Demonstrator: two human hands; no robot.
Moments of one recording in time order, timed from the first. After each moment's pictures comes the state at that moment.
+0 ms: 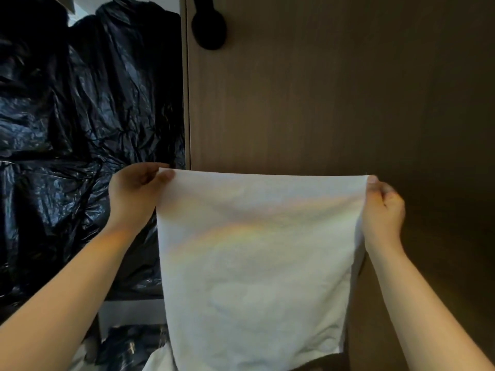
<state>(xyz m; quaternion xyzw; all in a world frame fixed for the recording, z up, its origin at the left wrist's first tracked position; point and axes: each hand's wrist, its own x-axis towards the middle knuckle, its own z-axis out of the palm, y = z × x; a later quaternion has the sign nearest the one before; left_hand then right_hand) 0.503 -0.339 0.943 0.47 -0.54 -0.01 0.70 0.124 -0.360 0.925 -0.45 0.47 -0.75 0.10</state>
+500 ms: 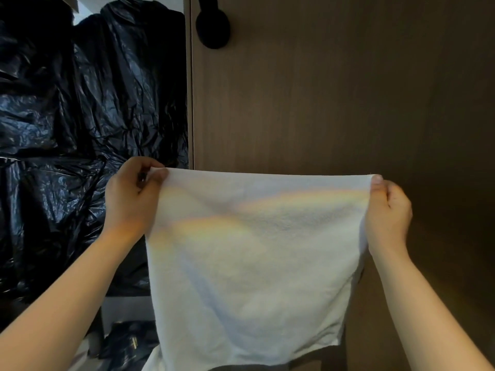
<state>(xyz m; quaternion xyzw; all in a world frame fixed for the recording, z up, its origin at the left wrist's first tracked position) 0.499 -0.309 0.943 0.49 -0.57 0.11 0.65 0.129 -0.339 0.924 -0.48 0.46 -0.74 0.08</state>
